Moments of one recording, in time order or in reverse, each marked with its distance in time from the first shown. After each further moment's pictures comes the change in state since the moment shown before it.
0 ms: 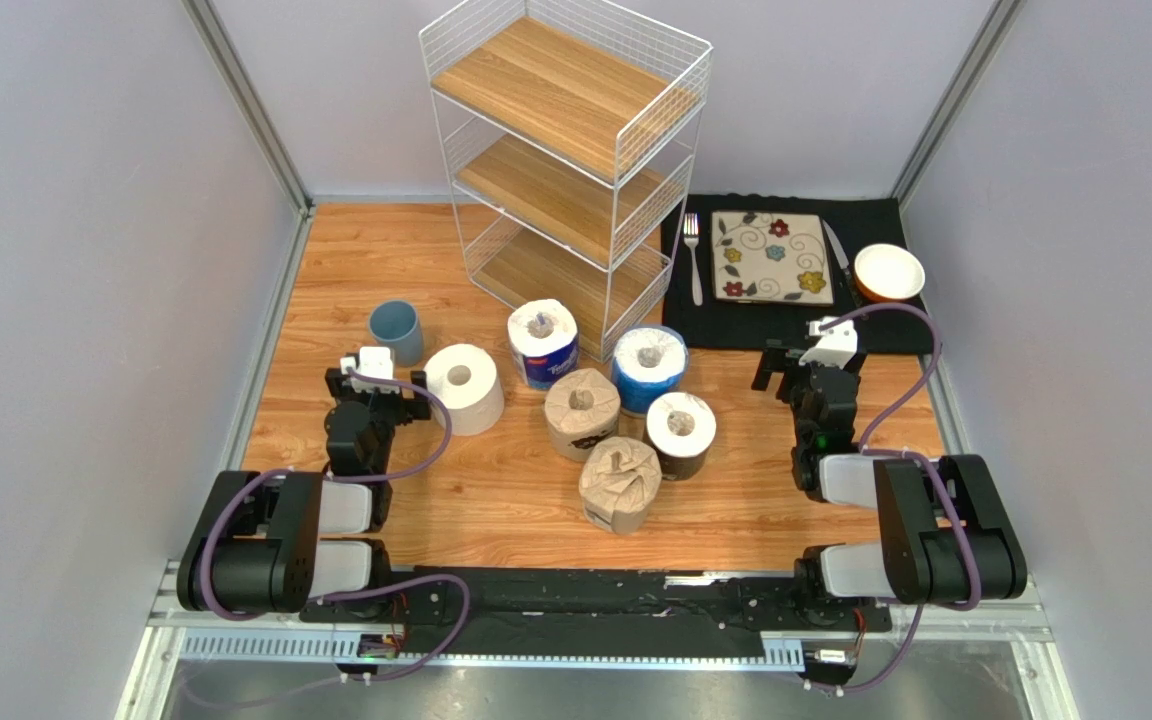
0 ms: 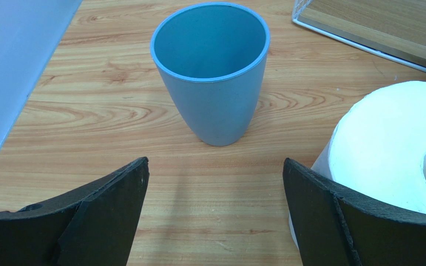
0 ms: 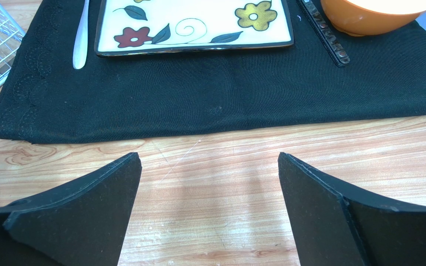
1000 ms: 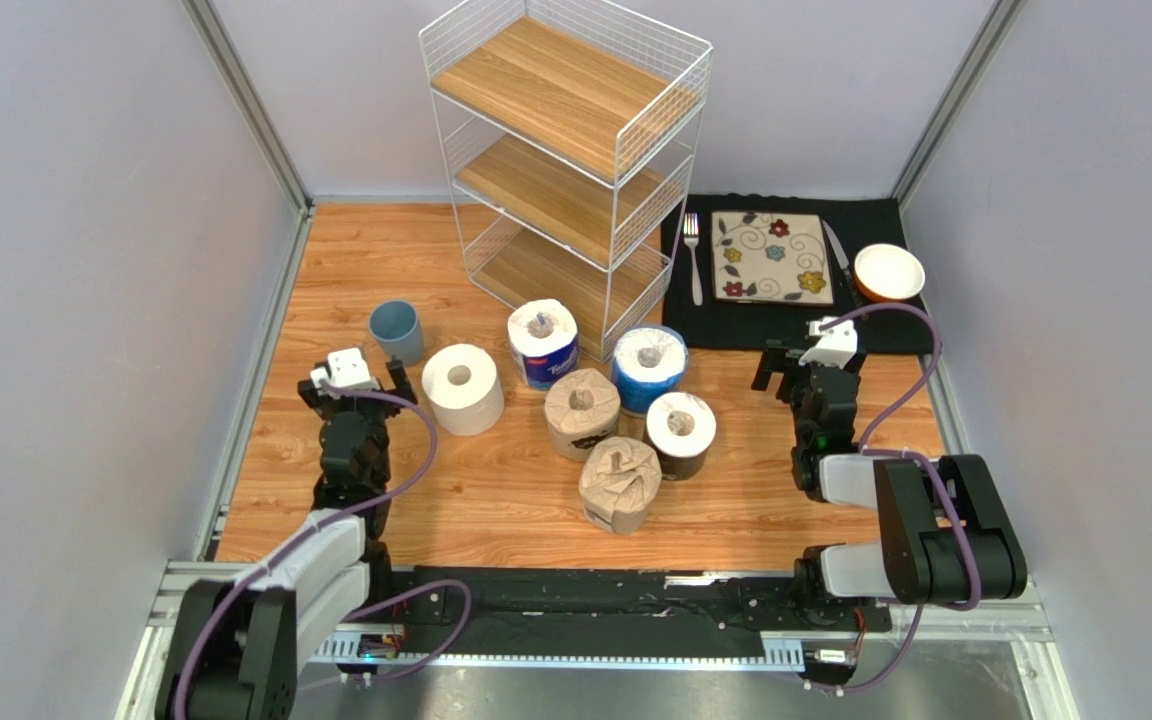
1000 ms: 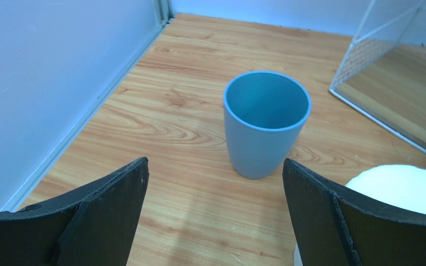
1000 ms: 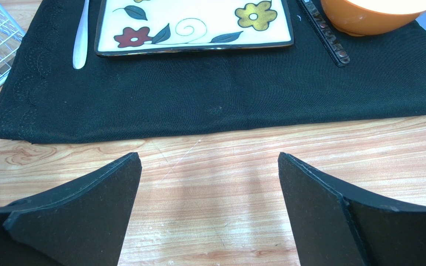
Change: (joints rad) left arm -0.085 -0.334 0.000 -0.198 -0.303 -0.058; right arm 0.000 0.000 0.000 0.000 0.000 0.000
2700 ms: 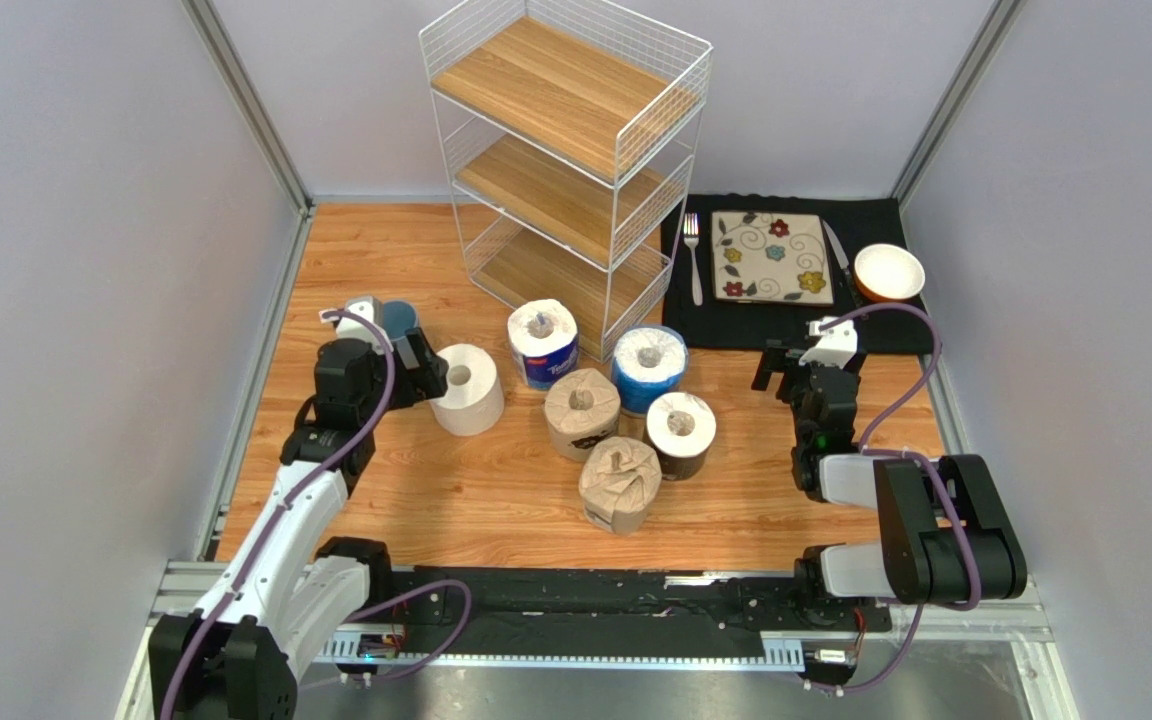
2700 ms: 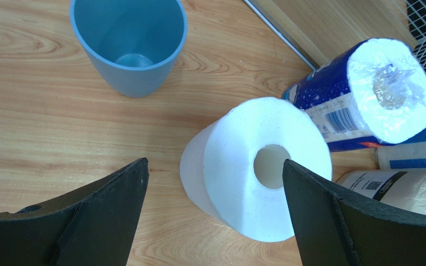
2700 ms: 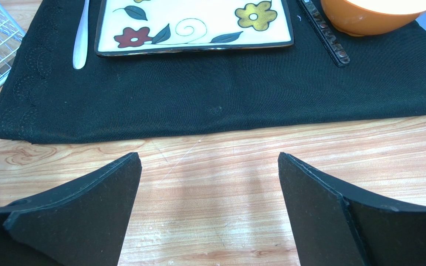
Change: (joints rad) left arm 0.000 -0.109 0.477 -1.066 0.372 -0.360; right arm 0.000 0.000 0.000 0.000 0.000 0.000
